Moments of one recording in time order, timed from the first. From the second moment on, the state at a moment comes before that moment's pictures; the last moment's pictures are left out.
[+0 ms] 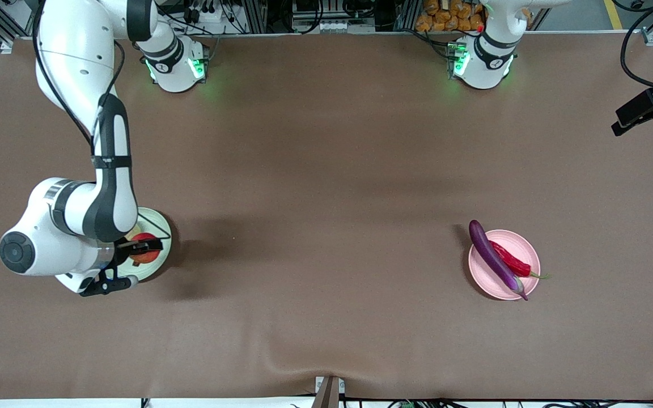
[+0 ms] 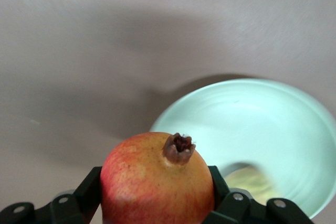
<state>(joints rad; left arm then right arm) -0.01 -0.02 0.00 -1.47 0.02 1.44 -0.18 0.50 0.74 -0.65 -1.49 0.52 1.86 -0.56</state>
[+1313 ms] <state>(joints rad) -0.01 -0.03 0.00 -1.47 0.02 1.44 -0.18 0.29 0.44 -0.33 -1.59 0.36 1.72 -0.28</state>
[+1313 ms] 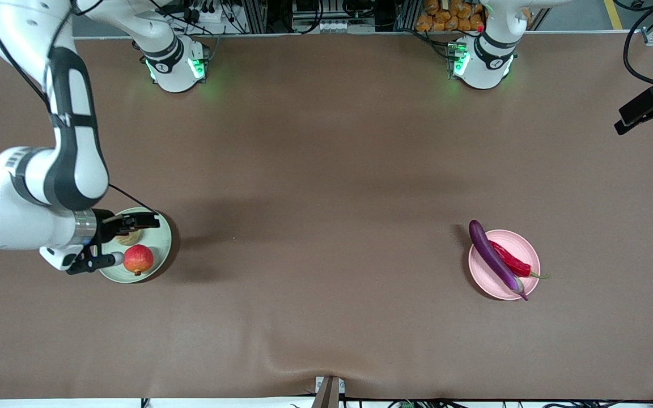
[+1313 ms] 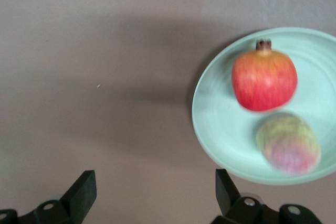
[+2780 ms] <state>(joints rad) -0.01 -0.03 -0.01 -1.46 0.02 1.43 -0.18 0.03 -0.03 -0.07 -1.51 0.00 1.36 -0.01</state>
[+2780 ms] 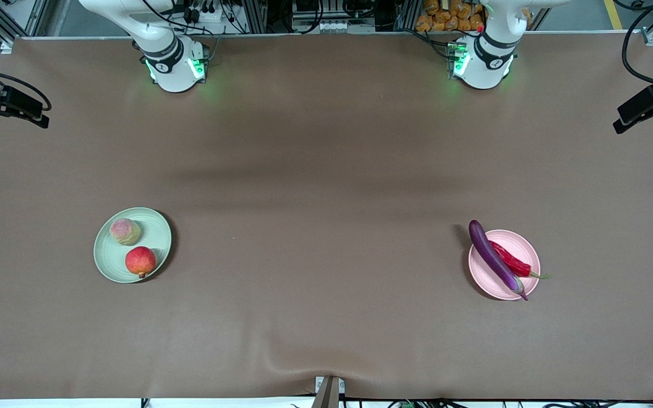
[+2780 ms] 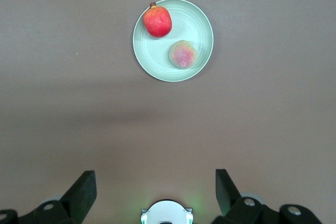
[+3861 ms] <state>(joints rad) -0.01 -0.03 -0.02 -1.45 0.02 1.41 -0.18 0.03 -0.03 -0.07 -1.49 0.00 1.35 -0.01</state>
